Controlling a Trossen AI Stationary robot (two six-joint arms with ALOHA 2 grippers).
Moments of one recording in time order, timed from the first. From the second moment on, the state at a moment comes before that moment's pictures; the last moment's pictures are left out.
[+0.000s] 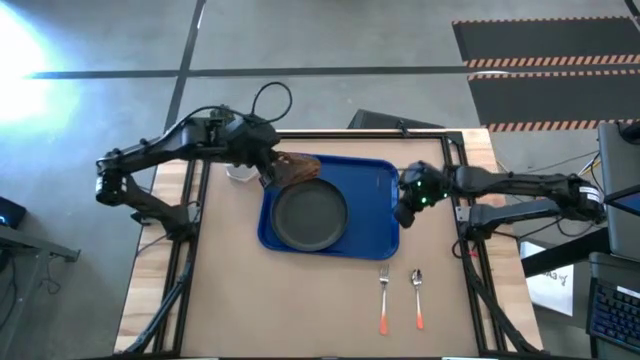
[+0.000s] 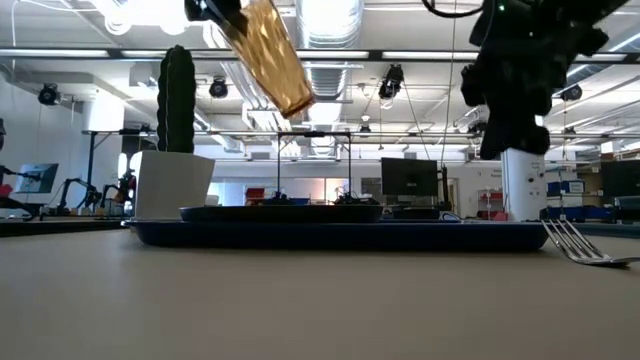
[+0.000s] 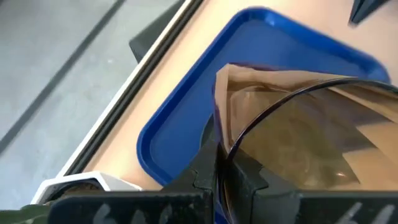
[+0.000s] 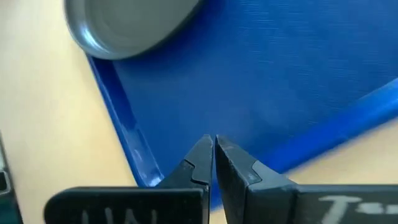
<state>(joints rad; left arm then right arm) 0.20 1.38 1.66 -1.16 -0.29 -0.22 -0.25 1.03 0.64 -0.54 -0.24 0.54</state>
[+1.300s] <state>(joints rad) 0.13 1.34 1.66 -1.16 -0.35 -0.26 0.09 1.23 0.43 -0.27 -0.12 0.89</state>
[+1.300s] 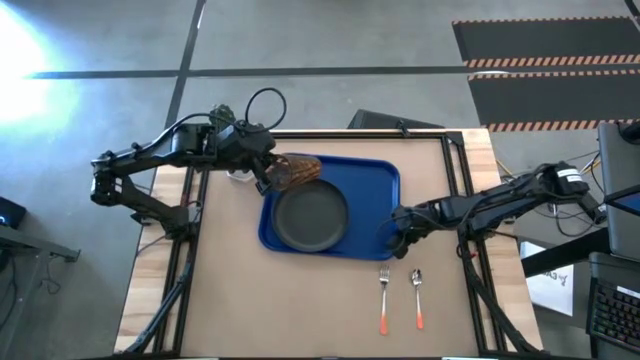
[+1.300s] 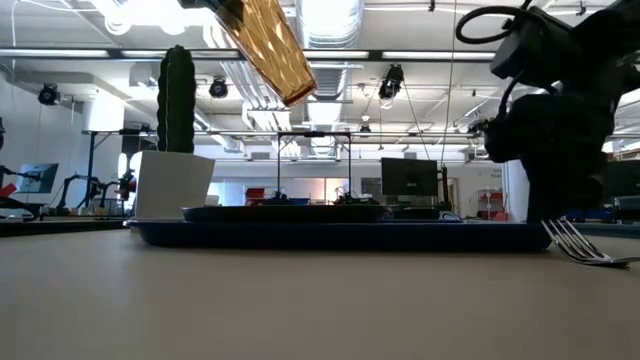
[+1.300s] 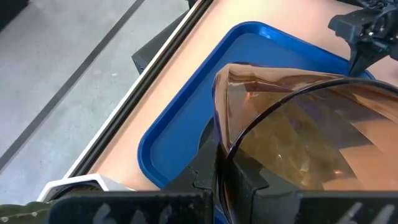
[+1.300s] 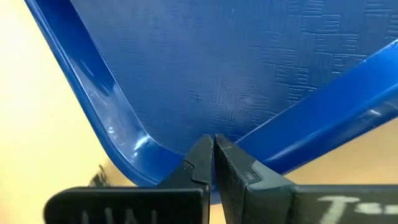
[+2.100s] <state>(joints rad) 0.14 1.37 1.65 -1.17 -0.36 -0.23 0.09 0.90 0.69 -0.56 0.03 0.73</state>
